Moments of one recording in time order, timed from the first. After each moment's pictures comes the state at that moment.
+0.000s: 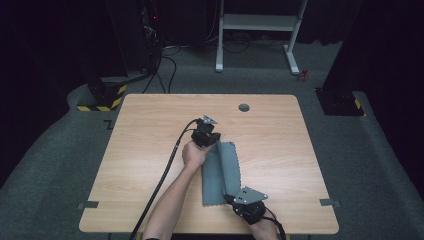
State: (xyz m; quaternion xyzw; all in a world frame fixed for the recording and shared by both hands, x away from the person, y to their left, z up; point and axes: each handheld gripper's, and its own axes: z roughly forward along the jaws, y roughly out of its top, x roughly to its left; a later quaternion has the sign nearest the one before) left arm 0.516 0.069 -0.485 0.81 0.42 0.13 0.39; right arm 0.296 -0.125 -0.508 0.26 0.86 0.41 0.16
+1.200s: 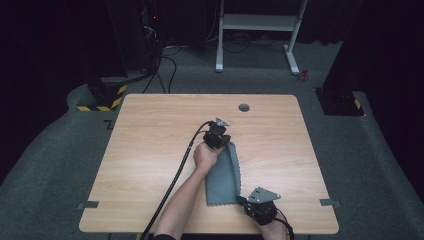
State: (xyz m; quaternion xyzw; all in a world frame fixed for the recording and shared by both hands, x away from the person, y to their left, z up) left arm 0.522 0.032 -0.500 0.82 0.41 0.13 0.38; right arm 0.298 -0.159 -0.520 0.30 0.86 0.39 0.15
